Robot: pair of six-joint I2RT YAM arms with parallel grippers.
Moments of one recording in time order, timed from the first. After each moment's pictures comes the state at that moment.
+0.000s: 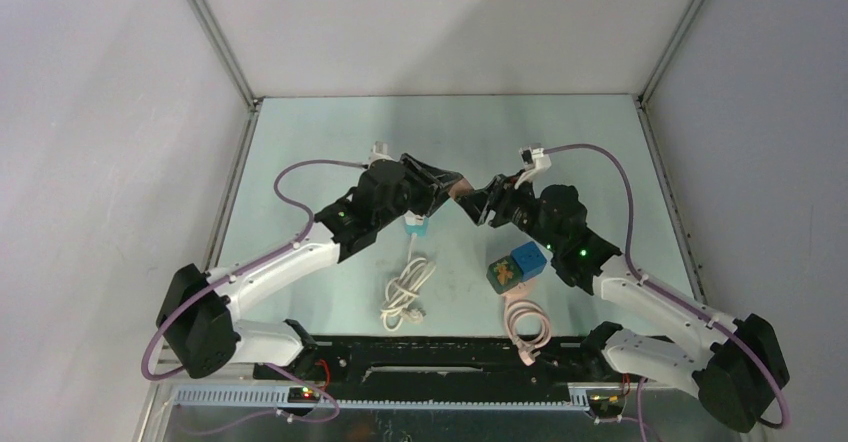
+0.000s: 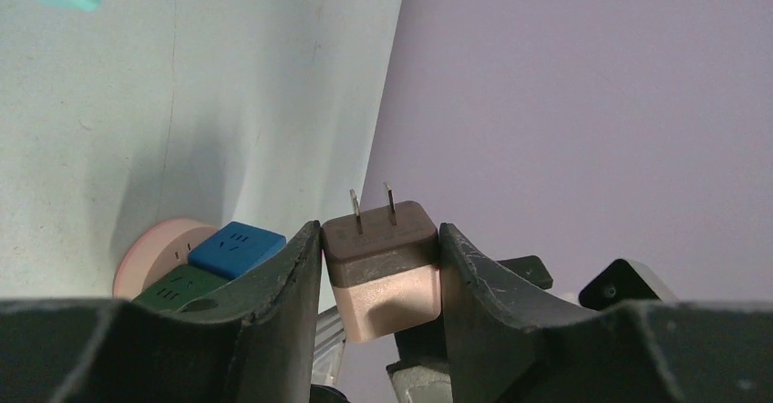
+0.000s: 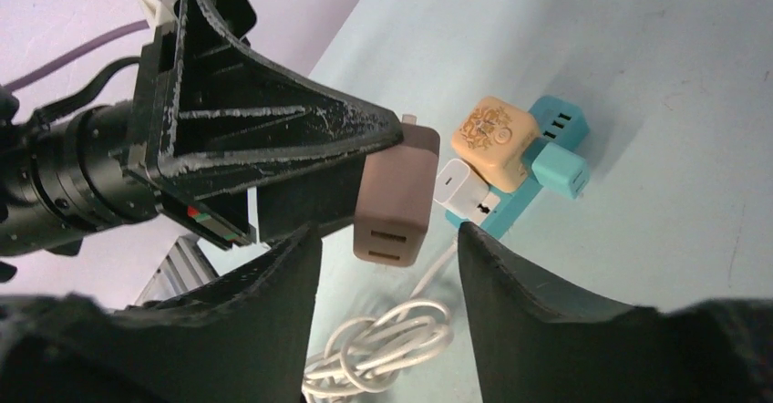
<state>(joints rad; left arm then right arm) -0.77 1.29 0.94 -0.01 -0.10 -1.49 0.68 1.02 0.65 0.27 -0.10 0.60</state>
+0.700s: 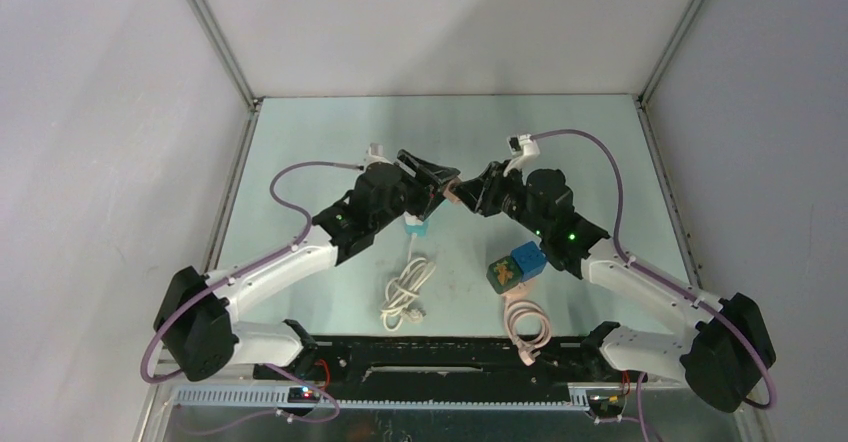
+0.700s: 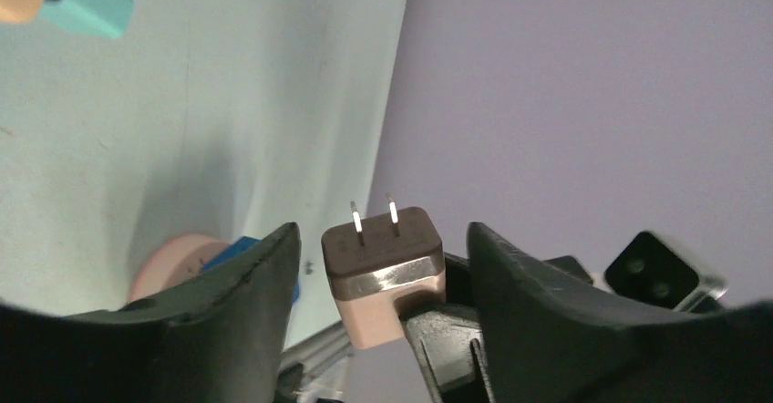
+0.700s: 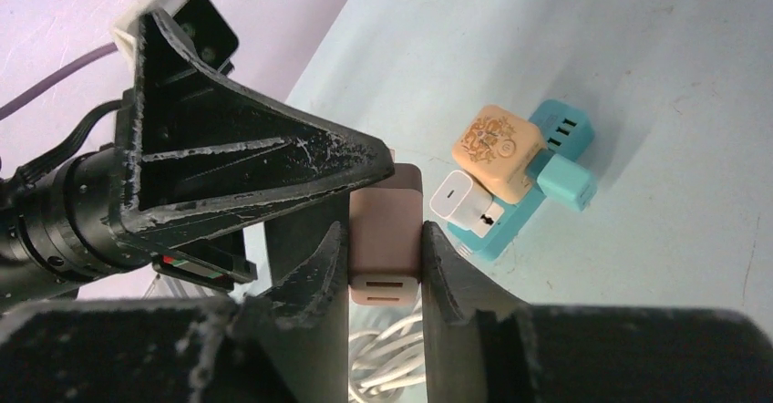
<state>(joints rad) -0.77 1.28 0.91 0.02 -0.12 -1.49 0.68 1.15 0.76 0.23 -0.09 0.62</state>
